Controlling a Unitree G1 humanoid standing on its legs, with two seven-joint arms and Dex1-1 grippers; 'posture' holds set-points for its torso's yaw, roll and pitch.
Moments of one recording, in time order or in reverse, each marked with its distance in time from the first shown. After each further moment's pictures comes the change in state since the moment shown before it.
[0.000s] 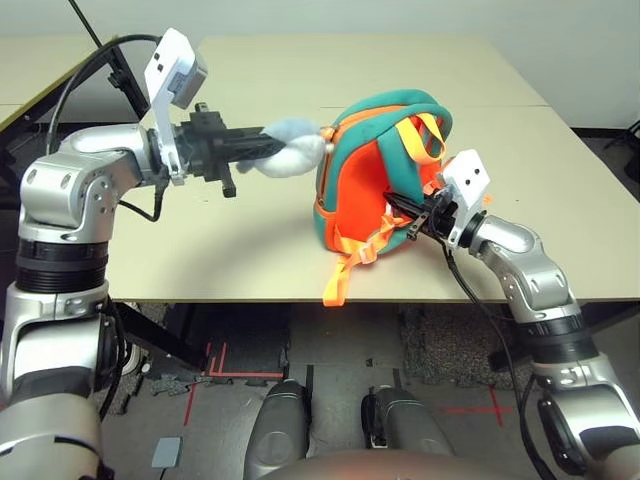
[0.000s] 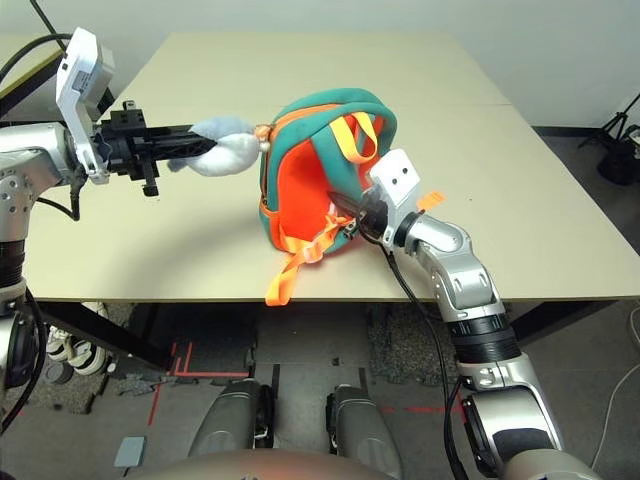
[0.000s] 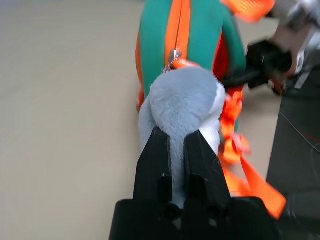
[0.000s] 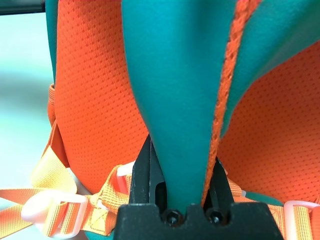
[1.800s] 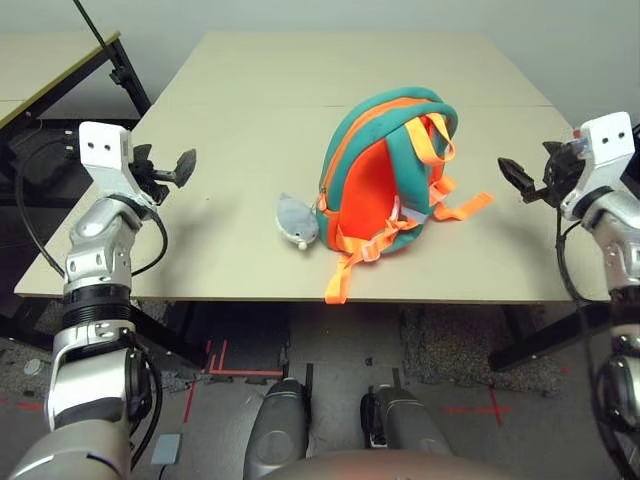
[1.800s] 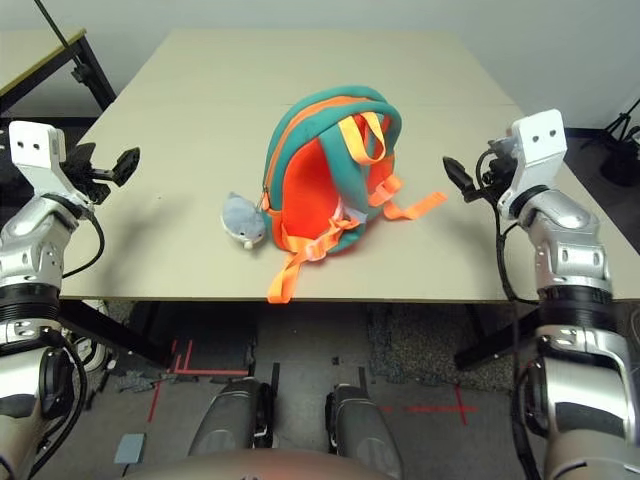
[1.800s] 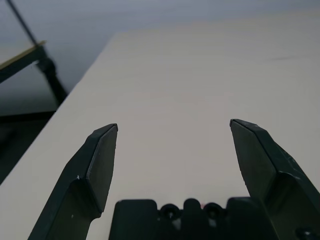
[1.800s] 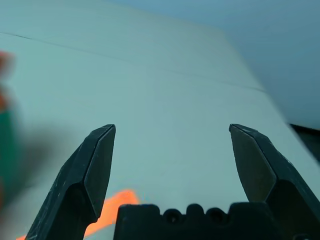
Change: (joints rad) left arm 0.140 -0.244 0.294 0.647 0.316 -0.805 0.681; right arm -0.190 -0.214 -0.332 0.702 -0.066 -0.327 -0.362
